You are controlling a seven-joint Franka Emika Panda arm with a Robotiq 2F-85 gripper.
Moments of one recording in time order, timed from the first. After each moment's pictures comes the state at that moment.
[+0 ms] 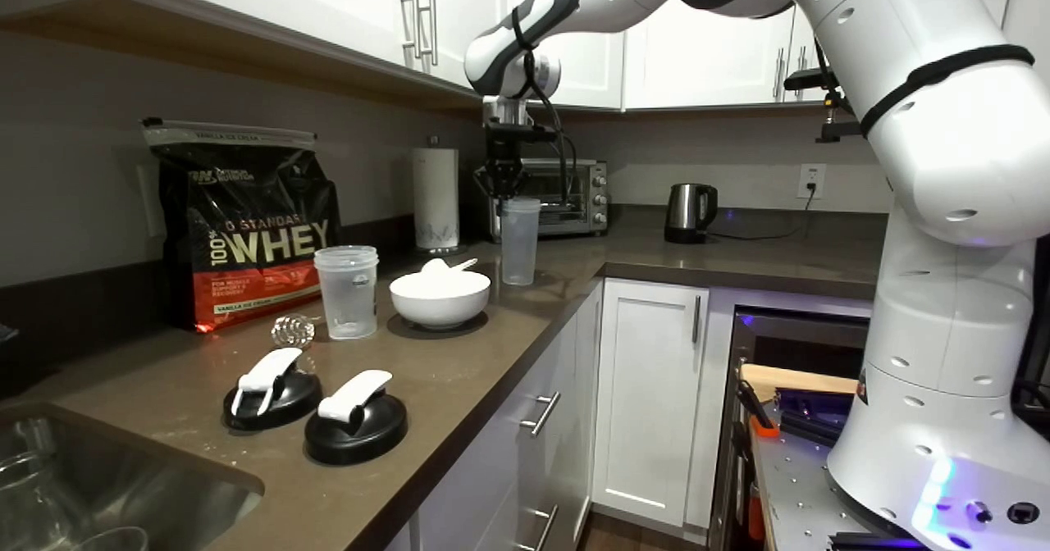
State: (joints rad) arm -0.30 0.50 -0.22 -1.44 0.13 1.97 0.29
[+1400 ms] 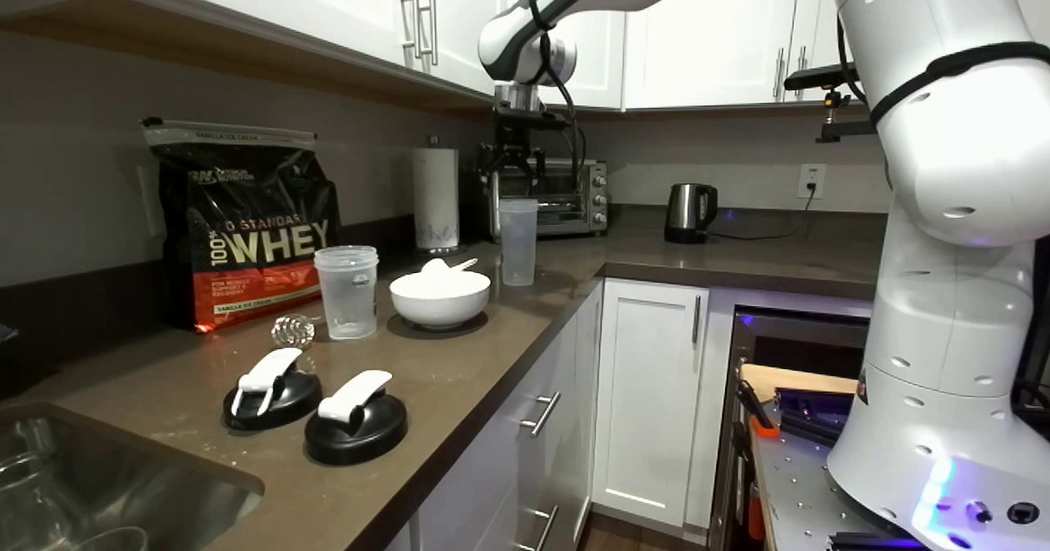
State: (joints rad) arm -0.29 0.38 -0.24 -1.58 0.11 2.07 0.32
